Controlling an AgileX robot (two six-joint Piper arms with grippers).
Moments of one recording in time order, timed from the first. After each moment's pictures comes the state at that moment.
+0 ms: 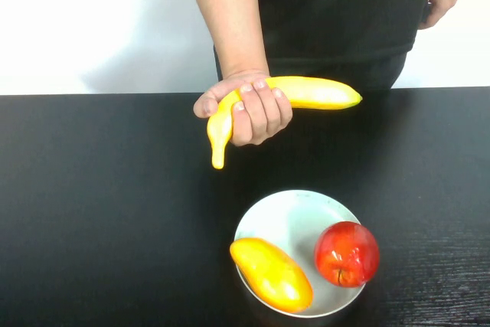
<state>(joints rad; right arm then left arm) 0.30 0.74 -0.61 0.07 0.44 -0.27 -0.11 -0.01 0.02 -0.01 0.36 0.02</state>
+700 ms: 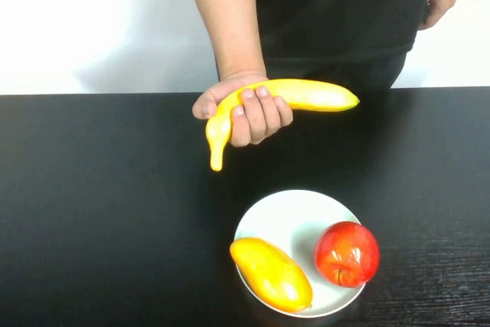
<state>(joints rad) 0.05 -0.01 0.02 0.18 0.35 -0.26 -0.11 -0.01 0.02 -0.01 0.36 0.02</state>
